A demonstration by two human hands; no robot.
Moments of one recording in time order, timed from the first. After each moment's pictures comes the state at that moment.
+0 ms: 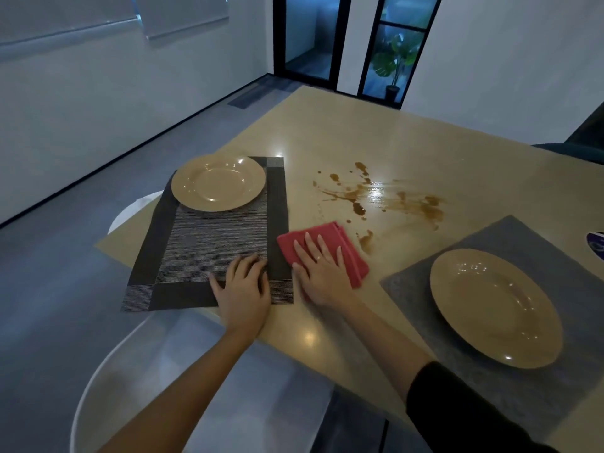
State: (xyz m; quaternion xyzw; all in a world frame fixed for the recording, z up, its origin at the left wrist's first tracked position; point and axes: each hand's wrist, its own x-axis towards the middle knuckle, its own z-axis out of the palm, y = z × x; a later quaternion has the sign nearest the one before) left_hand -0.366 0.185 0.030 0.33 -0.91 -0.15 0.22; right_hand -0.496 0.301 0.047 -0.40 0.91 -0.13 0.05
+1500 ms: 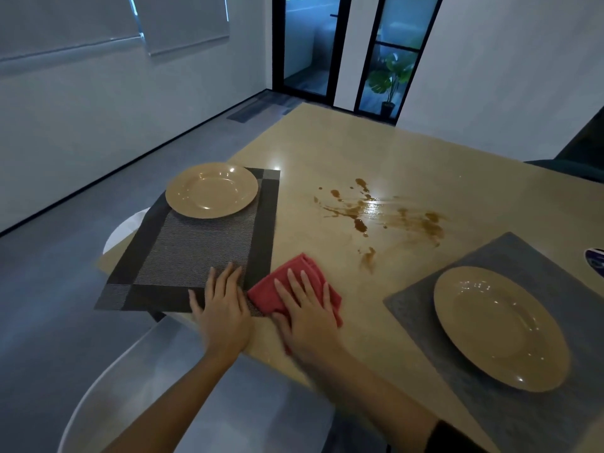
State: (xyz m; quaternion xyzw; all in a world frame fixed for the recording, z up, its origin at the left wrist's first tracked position) left_hand -0.352 0.156 0.031 0.39 -0.89 -0.15 0.20; right_hand -0.438 0.297 0.035 -0.43 0.89 -0.17 0.00
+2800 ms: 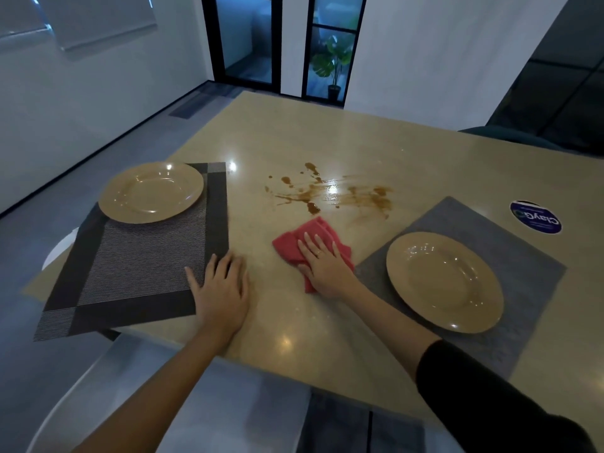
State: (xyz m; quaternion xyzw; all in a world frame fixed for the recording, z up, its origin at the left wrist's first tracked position) left_hand -0.403 0.178 0.035 0.23 -0.96 -0.08 0.15; right_hand -0.546 0.360 0.051 -0.37 0.92 -0.06 0.07
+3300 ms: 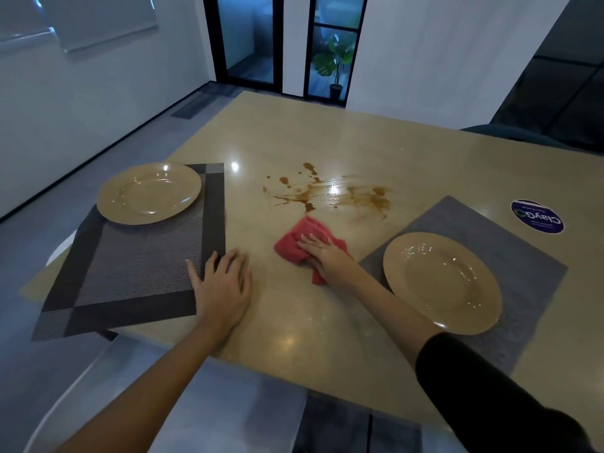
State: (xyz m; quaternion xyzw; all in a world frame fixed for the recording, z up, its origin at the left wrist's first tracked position) left_hand -0.412 0.180 0.044 0.22 -0.97 -0.07 0.13; right_hand -0.571 0.373 0.065 -0.41 0.89 -0.19 0.10
